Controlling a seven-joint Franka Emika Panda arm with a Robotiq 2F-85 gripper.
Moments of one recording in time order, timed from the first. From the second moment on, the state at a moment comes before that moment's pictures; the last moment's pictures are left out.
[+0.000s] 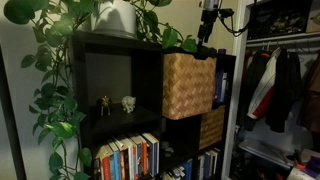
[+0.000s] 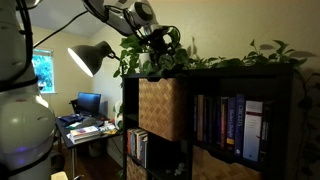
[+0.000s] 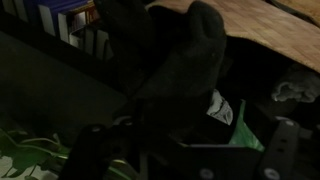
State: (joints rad) arm 0.07 -0.24 0.11 -1.82 -0.31 1.92 -0.11
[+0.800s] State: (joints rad) arm 0.04 -0.28 0.07 -1.92 -0.30 1.95 -0.01
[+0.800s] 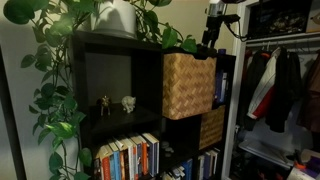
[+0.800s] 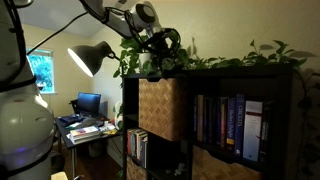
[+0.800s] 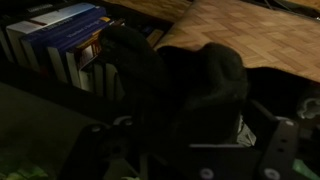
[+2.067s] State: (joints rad) arm 0.02 -0.29 0.03 -2.15 -0.21 2.36 0.00
